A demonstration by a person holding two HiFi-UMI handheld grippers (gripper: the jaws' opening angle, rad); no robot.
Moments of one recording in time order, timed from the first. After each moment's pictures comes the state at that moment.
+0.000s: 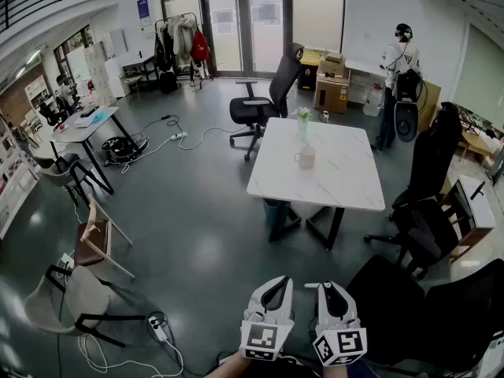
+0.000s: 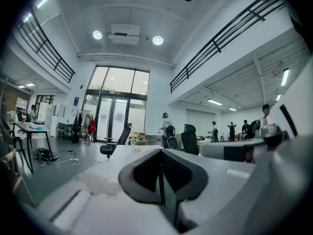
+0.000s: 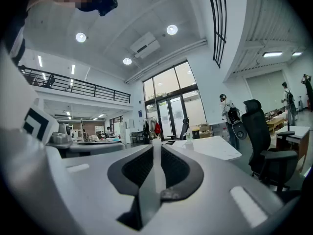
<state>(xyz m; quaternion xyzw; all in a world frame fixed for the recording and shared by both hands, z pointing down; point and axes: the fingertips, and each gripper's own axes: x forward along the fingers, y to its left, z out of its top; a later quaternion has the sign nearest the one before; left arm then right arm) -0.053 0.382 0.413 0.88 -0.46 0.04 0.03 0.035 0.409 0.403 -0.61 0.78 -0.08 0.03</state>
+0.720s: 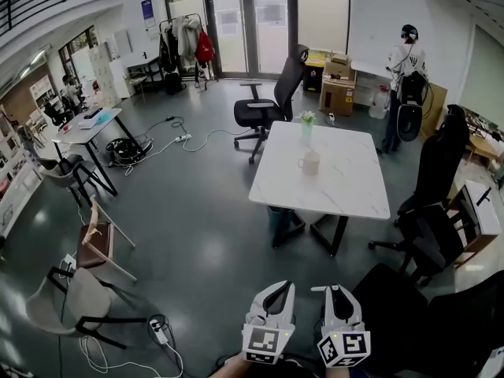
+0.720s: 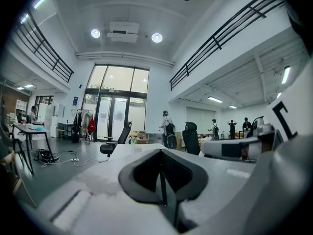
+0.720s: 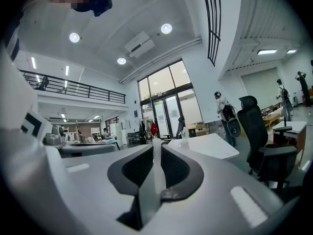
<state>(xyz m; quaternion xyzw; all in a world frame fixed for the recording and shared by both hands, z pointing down) -0.036 0.352 0.424 0.88 -0.46 0.05 0.03 0.068 0.375 0.414 -0.63 0.77 -0.10 0.04</state>
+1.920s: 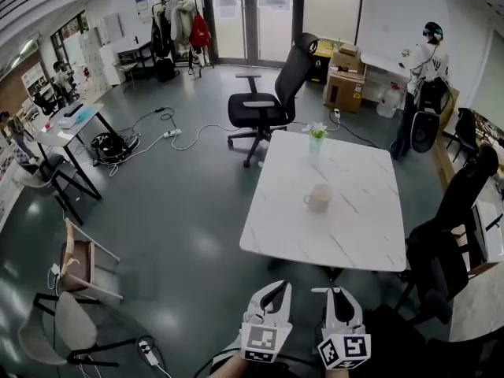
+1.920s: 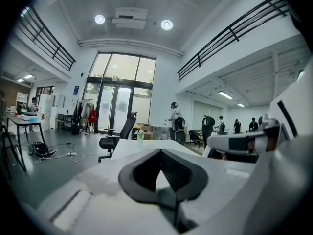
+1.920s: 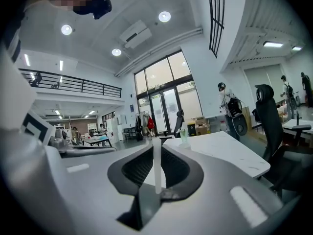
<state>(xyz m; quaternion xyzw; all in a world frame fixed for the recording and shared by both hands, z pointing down) -0.024 0.068 0.467 0.88 -0.47 0.07 0.07 0.091 0.097 0.447 -0.64 0.76 -0.12 0.02</state>
